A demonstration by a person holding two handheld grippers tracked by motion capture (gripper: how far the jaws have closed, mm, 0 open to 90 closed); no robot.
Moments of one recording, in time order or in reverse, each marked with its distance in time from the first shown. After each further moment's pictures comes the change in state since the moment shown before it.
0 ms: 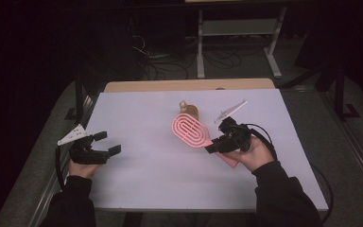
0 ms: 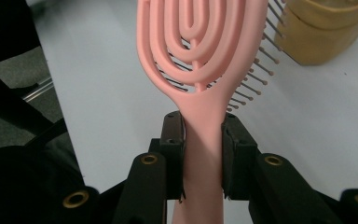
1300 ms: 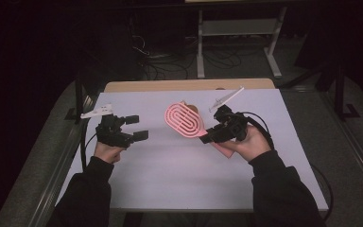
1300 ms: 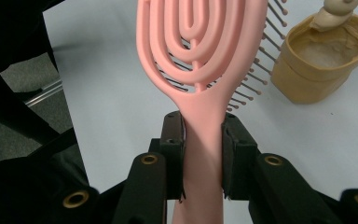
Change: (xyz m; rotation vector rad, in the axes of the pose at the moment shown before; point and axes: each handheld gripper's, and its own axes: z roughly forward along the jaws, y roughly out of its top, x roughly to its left) left arm -0.051 0.073 0.059 -0.011 -0.311 -0.022; right arm 0.005 0.032 -0.015 -0.031 0.006 -0.041
